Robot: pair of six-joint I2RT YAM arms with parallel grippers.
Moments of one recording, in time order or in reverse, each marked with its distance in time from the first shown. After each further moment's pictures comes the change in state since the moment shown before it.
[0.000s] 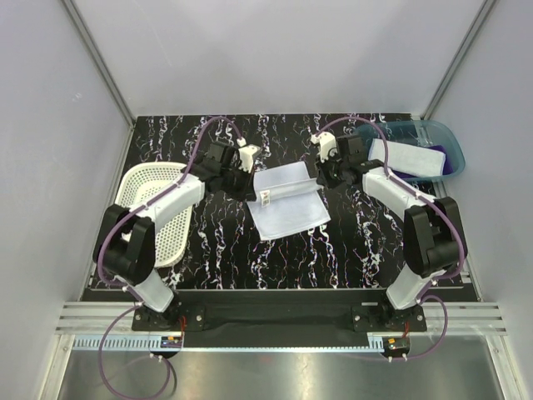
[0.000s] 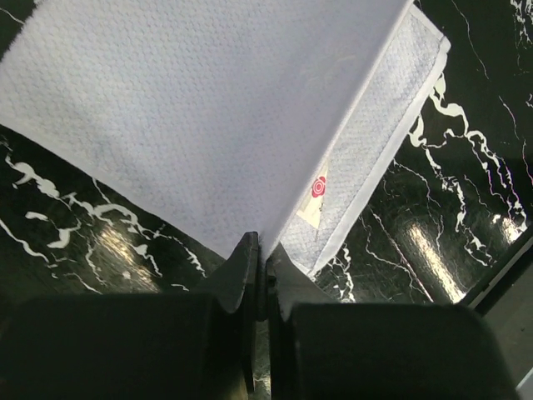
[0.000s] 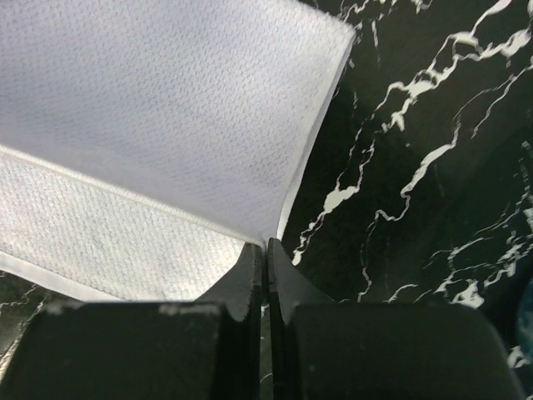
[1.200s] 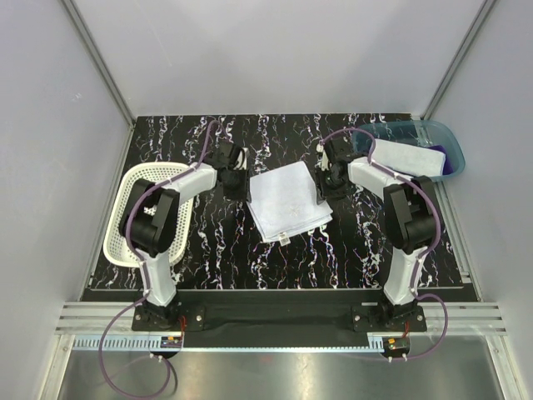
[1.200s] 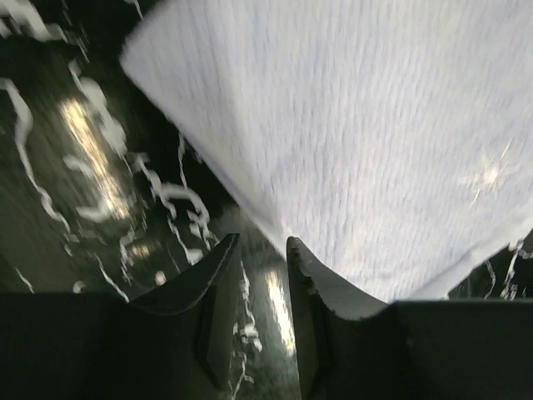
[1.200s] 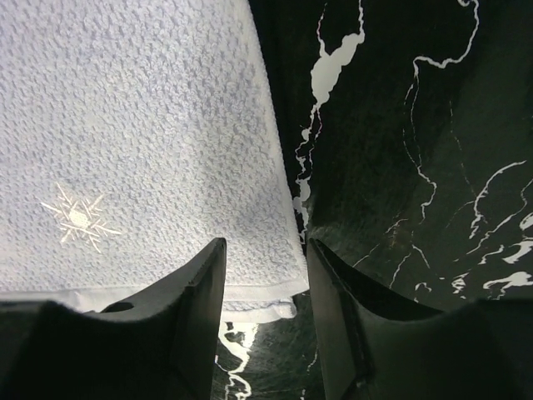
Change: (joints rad) left arm 0.024 0.232 0.068 -0.055 -0.208 -0.313; right arm 0.022 0.238 0.162 -0.335 0.166 0.374
